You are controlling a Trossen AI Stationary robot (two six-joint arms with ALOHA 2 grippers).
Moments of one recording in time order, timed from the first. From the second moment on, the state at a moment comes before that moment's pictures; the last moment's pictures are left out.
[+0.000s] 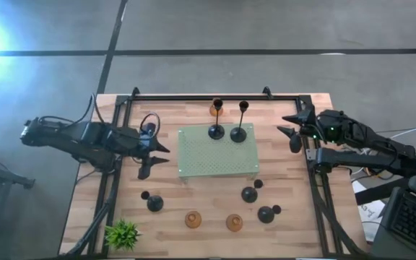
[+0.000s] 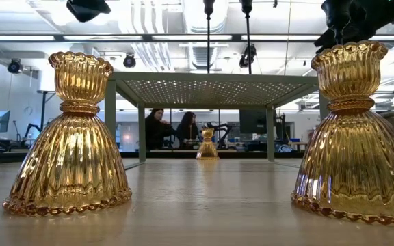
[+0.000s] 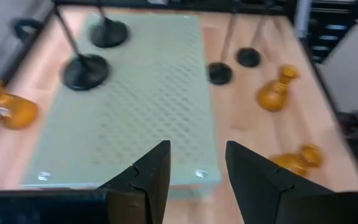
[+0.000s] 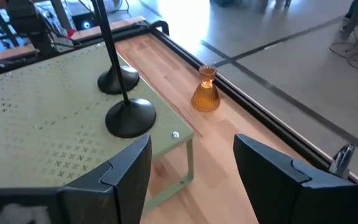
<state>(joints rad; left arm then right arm) -0.17 0.88 0.99 -0.68 -0.15 -0.15 -0.27 0.47 0.67 -0.62 0.20 0.17</state>
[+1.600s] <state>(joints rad) 0.22 1.48 1.03 0.45 -0.12 0.09 -0.27 0.48 0.63 -0.41 0.18 0.03</state>
